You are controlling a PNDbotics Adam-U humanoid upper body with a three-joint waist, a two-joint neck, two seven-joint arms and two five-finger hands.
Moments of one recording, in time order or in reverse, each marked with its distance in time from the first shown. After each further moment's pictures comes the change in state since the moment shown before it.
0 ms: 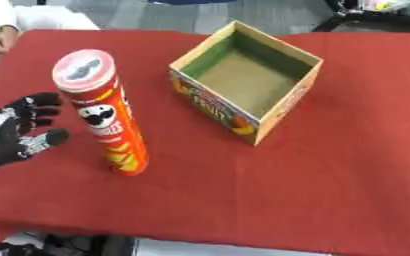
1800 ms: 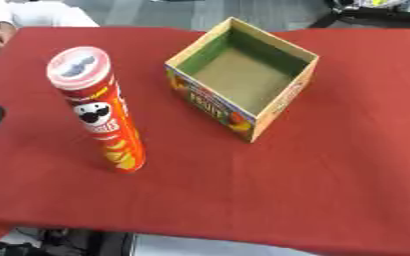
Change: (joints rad) left arm 0.112 0.051 0.123 -0.006 0.078 -0.016 0.148; right arm 0.001 -0.024 -0.006 -0.006 -0.002 -0.007 -0.008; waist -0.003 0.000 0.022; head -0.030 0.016
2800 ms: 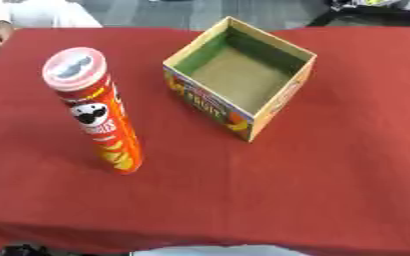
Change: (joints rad) left arm -0.060 -0.005 0.064 0.054 -0.023 -0.030 0.063; right arm 0.008 -0.010 0.000 -0.001 -0.008 -0.004 0.004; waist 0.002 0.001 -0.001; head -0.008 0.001
